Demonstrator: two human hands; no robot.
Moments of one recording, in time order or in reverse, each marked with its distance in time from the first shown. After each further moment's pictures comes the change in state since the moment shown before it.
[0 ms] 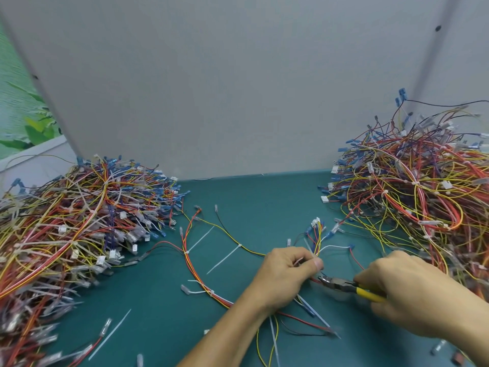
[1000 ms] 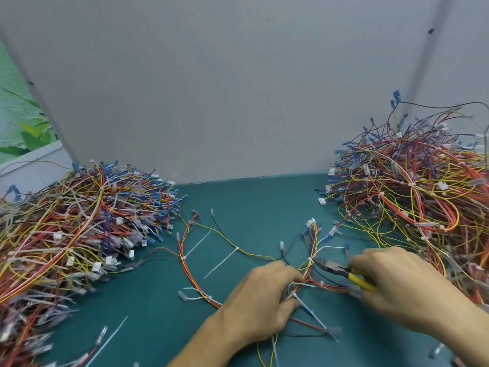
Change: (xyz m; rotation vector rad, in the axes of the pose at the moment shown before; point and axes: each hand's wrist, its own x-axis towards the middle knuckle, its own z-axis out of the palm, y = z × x) left_hand -0.031 -0.008 -0.029 0.724 -0.035 0.387; right_hand 0.008 0.000 0.007 0.088 0.176 0.059
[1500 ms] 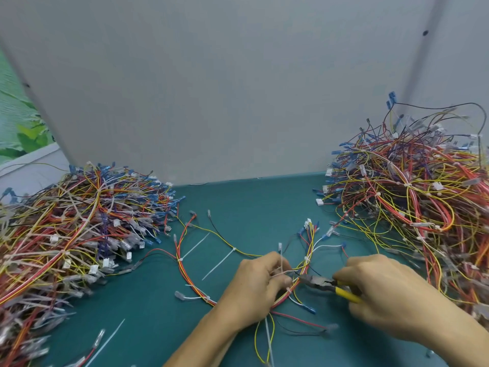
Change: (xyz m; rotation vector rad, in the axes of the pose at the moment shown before) left_hand 0.010 -0.007 -0.001 -0.296 0.053 -0.273; right_hand -0.003 -0.014 -0.001 0.022 -0.097 -0.086
